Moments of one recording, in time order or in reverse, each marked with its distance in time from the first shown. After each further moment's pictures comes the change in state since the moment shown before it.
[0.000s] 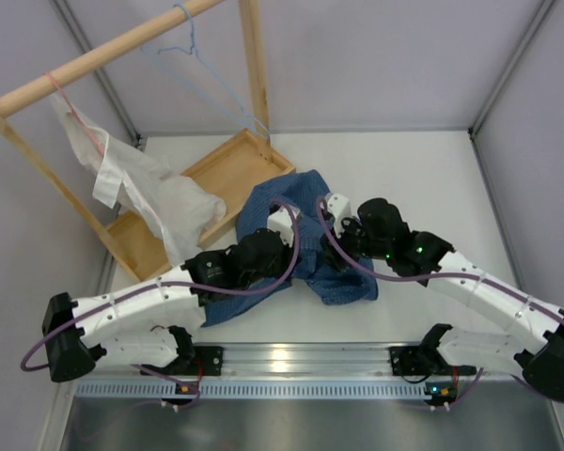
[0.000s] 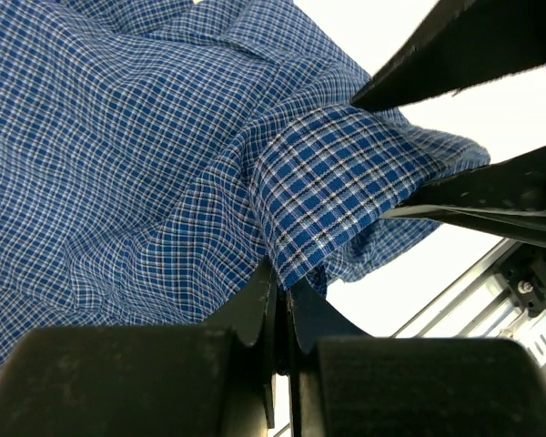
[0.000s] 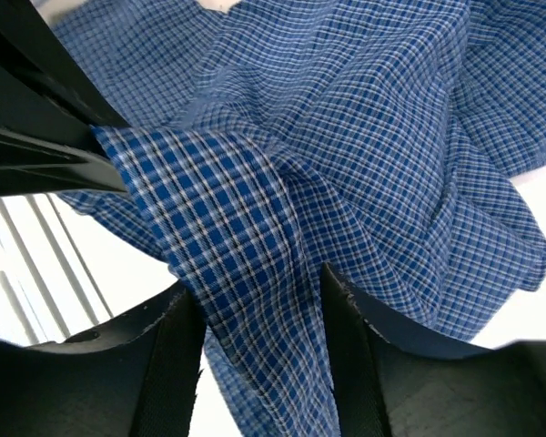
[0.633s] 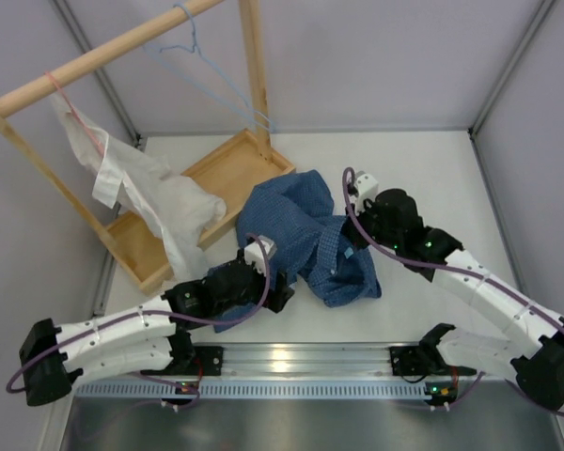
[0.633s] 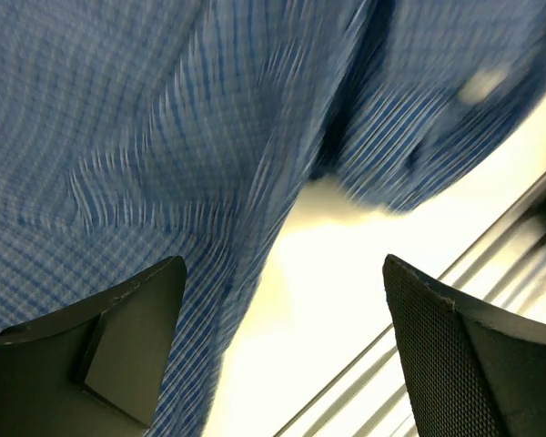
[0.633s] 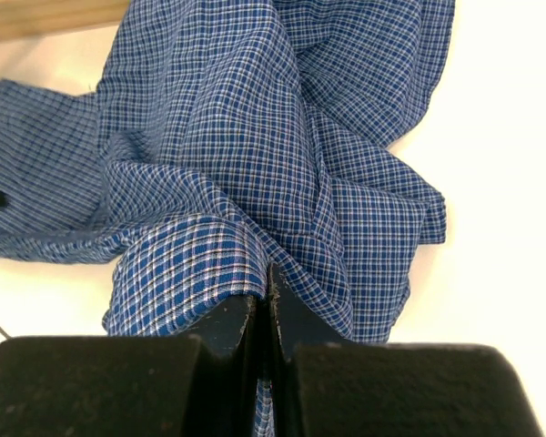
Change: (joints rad) left arm 0.024 -0.283 -0.338 0.121 0.061 -0.002; right arm -0.115 -0.016 -0.037 0.095 0.193 0.130
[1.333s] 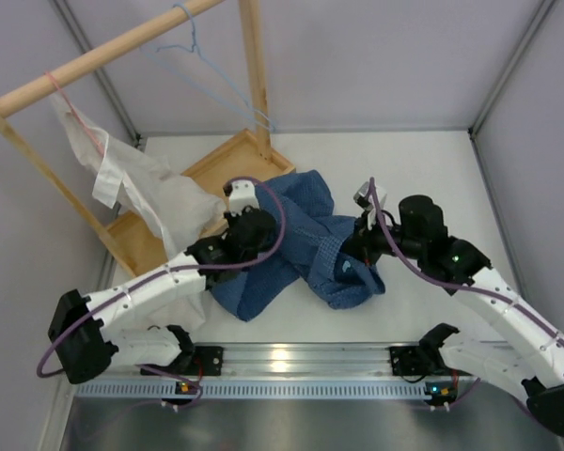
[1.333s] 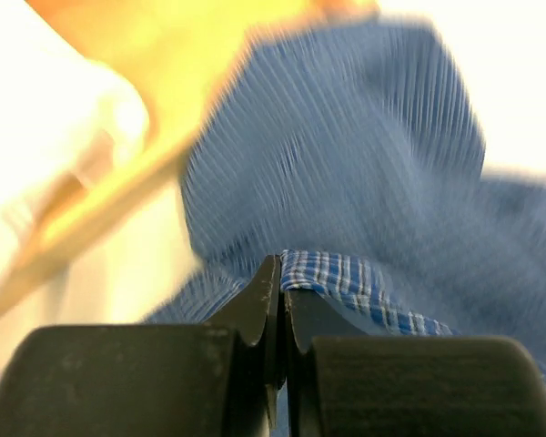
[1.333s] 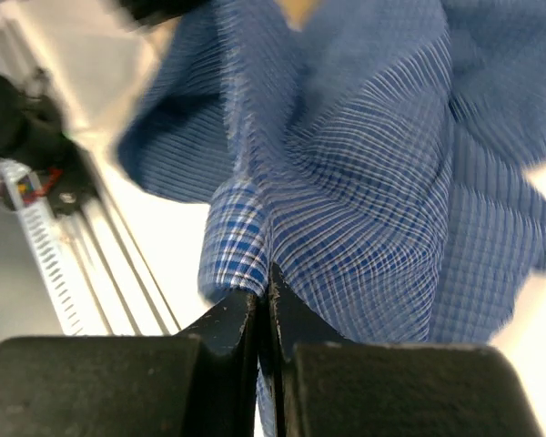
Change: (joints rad) left arm 0.124 0.356 0.314 -0.109 -0.589 -0.153; right arm -0.065 -0.140 0.003 -0.116 -0.364 0.017
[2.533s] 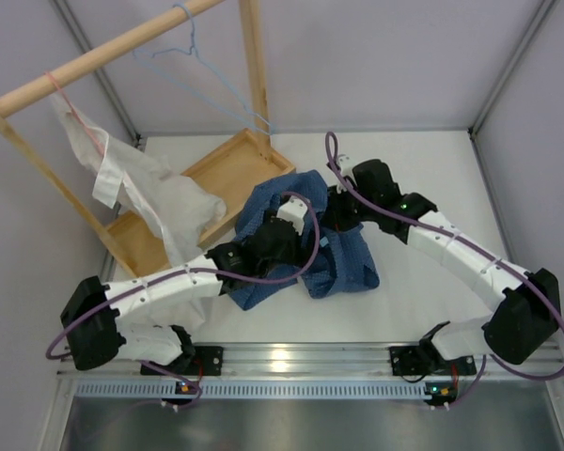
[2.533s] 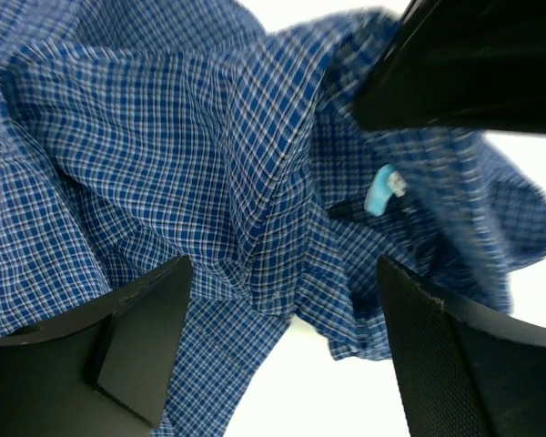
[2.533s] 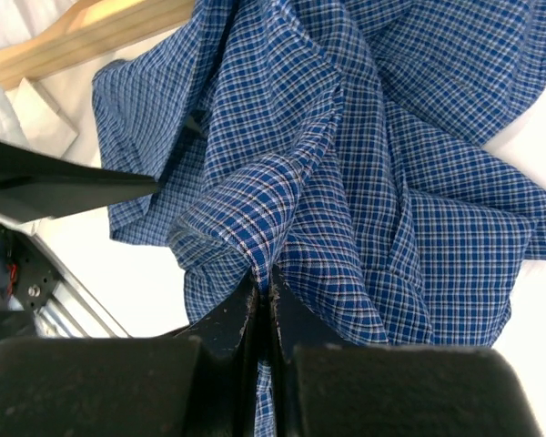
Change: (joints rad) left arm -0.068 0.072 0.040 0.155 0.434 0.285; right arm 0.001 0.432 0.275 -0.022 0.156 0.180
